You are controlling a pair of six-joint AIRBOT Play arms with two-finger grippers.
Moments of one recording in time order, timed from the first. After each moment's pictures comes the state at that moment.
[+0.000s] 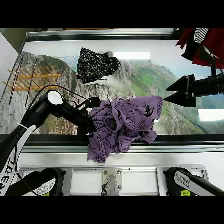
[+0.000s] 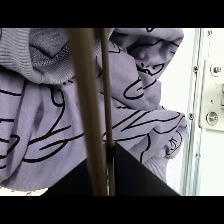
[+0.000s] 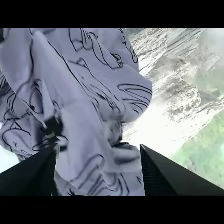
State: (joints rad) left arm -0.30 -1.23 0.95 0.90 -1.41 -0.38; right arm -0.34 -1.23 1.31 -0.59 1.69 0.28
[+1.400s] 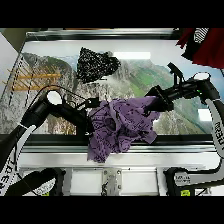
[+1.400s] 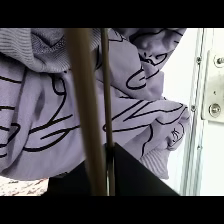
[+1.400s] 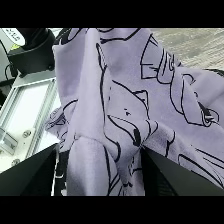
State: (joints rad) left arm -0.30 -1.23 0.95 0.91 -1.42 -0.38; right arm -0.13 -1.56 1.27 -0.38 1.83 -0.03
